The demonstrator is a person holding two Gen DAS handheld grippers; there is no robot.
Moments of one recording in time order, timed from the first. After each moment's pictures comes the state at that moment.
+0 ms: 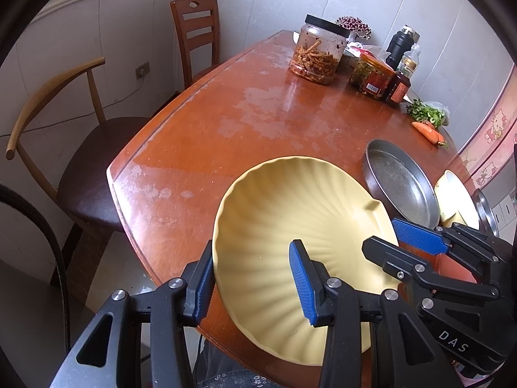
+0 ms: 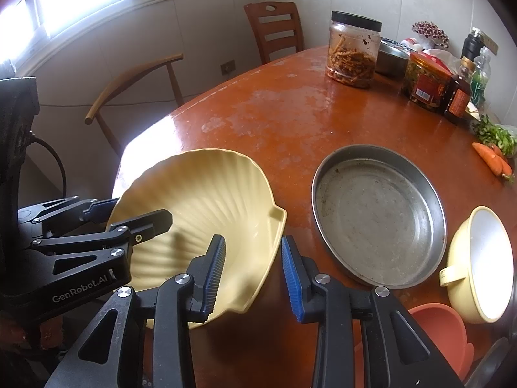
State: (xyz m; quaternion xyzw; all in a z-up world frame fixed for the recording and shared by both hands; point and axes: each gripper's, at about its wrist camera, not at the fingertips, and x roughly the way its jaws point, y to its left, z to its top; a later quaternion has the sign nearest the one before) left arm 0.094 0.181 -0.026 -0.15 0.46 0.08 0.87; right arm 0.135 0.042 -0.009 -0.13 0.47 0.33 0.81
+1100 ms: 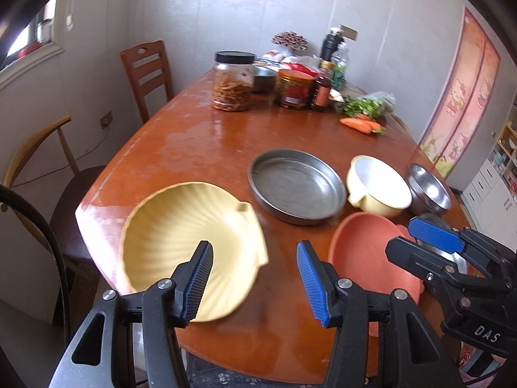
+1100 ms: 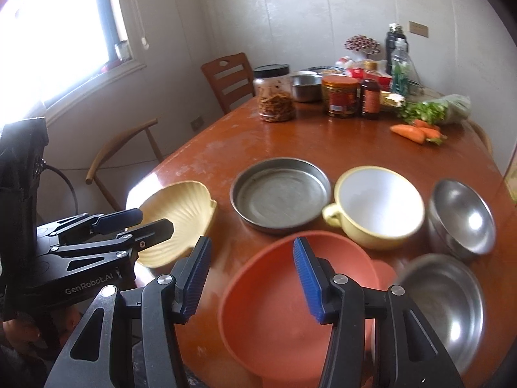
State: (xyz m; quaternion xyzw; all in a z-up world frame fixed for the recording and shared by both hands) left arm 0.068 0.071 0.032 -0.08 0.41 0.00 0.91; right arm 0.076 -0.097 0.060 -0.02 0.40 0.28 0.87
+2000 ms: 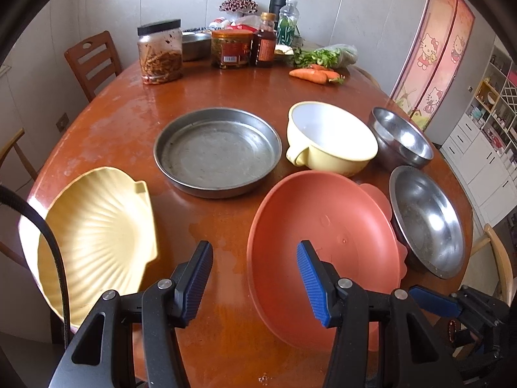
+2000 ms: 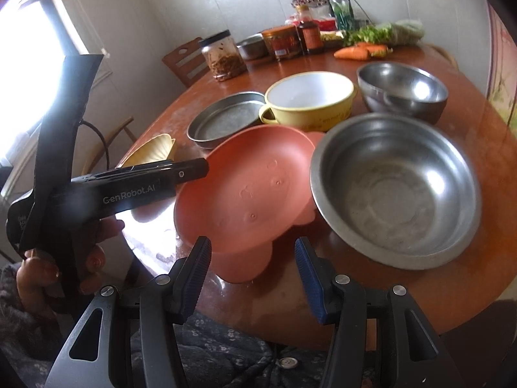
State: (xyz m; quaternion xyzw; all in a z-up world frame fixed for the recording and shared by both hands) left arm 0.099 0.000 -0.007 -0.04 0.47 -0.07 0.88; right arm 0.020 -0.180 0.008 0.07 0.48 0.23 0.85
